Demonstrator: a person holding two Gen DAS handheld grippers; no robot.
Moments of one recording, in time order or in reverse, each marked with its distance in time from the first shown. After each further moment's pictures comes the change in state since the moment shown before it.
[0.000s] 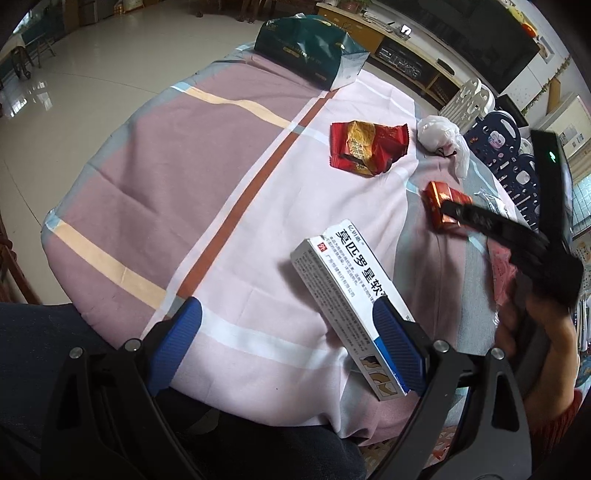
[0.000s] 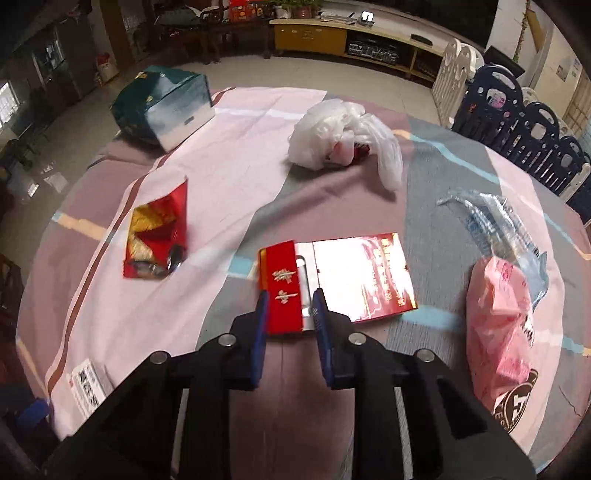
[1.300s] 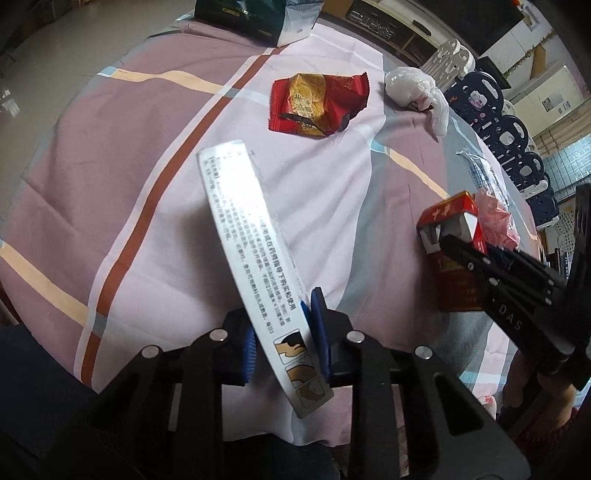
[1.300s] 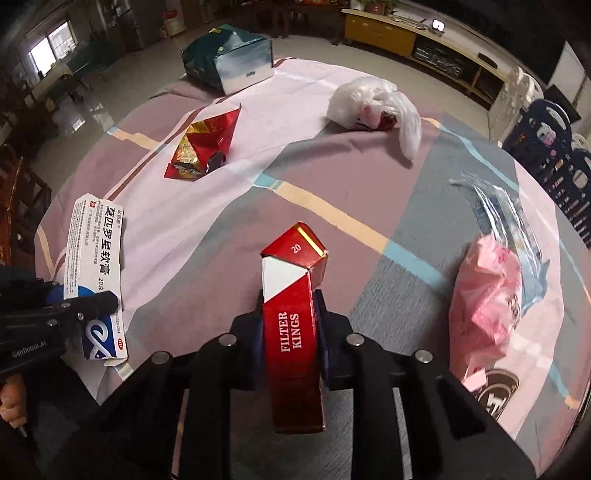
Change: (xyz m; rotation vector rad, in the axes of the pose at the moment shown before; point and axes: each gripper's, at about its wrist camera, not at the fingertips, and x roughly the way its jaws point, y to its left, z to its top) left arm 0.038 -0.044 0.014 0.091 0.129 -0.078; right arm -0.020 -0.027 -0.037 -0.202 0.060 0.119
